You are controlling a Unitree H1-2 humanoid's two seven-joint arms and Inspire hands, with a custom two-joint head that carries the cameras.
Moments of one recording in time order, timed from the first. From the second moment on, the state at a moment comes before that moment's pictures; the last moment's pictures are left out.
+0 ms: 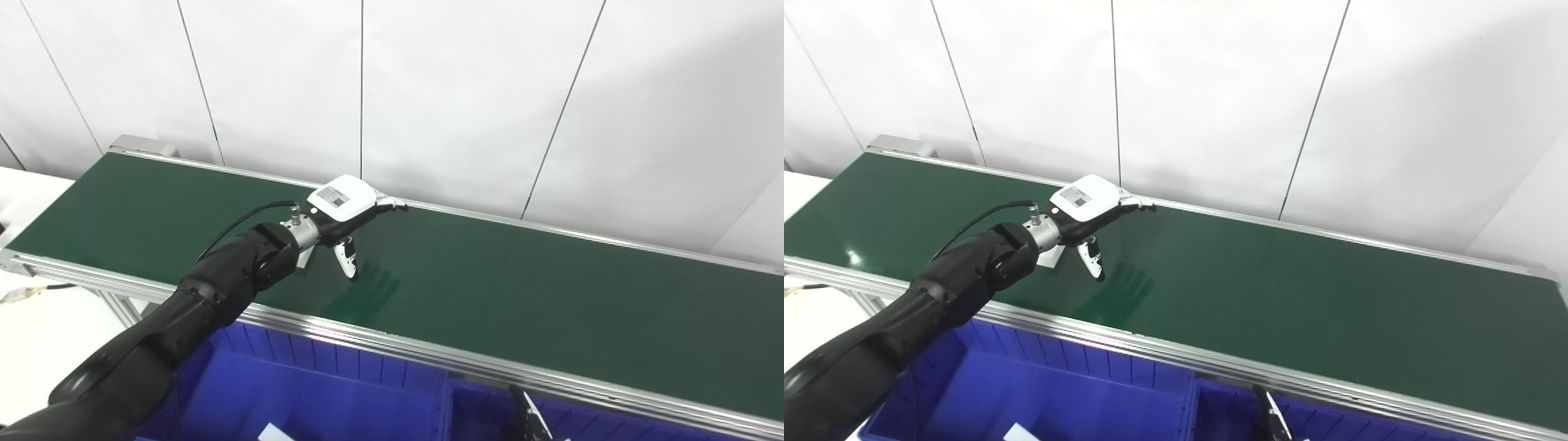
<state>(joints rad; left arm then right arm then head) -0.65 0.48 -0.42 0.65 0.93 -0.34 0.05 0.03 -0.11 0.26 0.50 -0.03 -0.44 0.07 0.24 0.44</state>
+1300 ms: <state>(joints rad) -0.73 0.49 -0.53 0.77 0.95 -0.25 -0.09 0.04 -0.10 0.27 0.50 -0.04 -0.45 0.05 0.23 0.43</state>
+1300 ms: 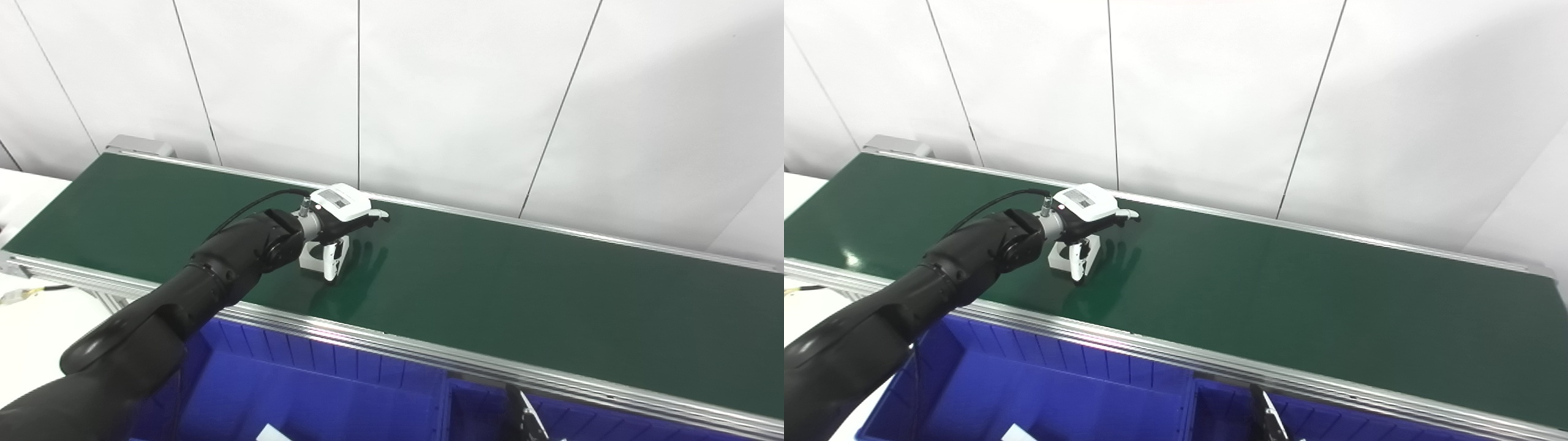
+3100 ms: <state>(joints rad) -0.85 0.42 -0.69 0.92 0.97 -0.15 -0.05 0.08 -0.09 0.33 0.45 -0.06 -0.45 -0.01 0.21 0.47</state>
